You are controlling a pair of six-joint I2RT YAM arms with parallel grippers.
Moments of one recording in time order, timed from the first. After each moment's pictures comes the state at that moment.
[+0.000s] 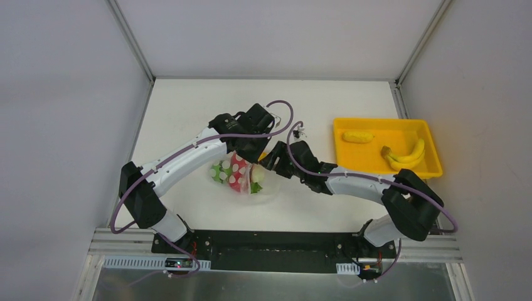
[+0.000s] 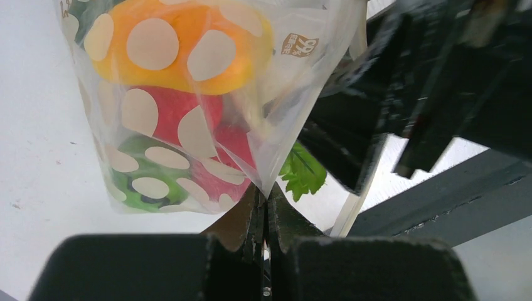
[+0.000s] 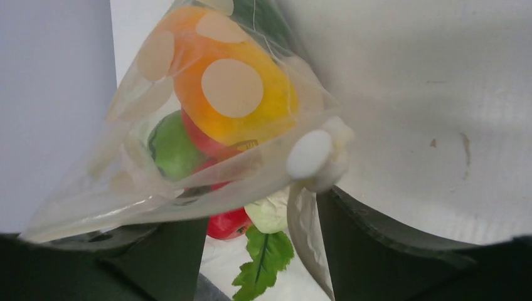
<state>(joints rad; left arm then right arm) -0.83 1.55 1.47 -1.01 -0.11 -0.22 0.89 1.44 0.71 0.17 0.11 1.07</state>
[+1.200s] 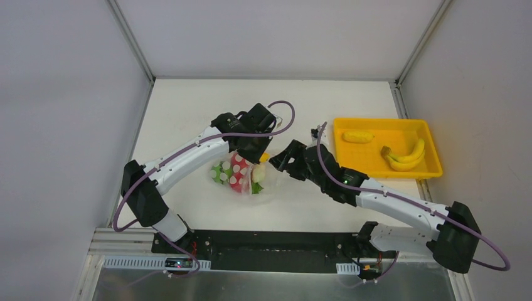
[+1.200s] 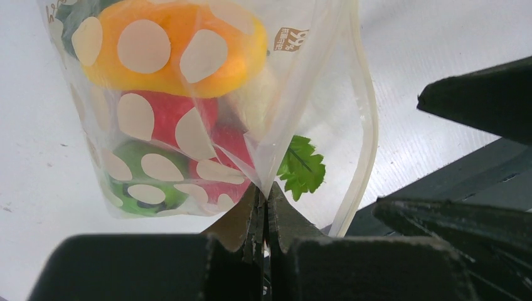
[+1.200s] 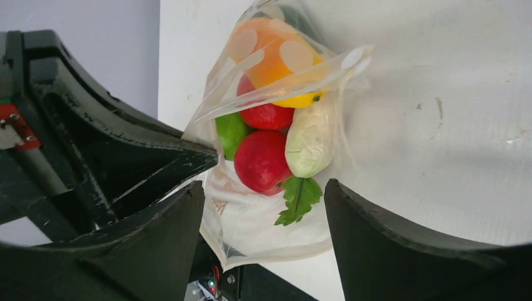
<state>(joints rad) -0.83 1.57 1.48 -1.02 -0.08 -0.22 0.97 1.11 0.74 -0.12 0.26 1.09</state>
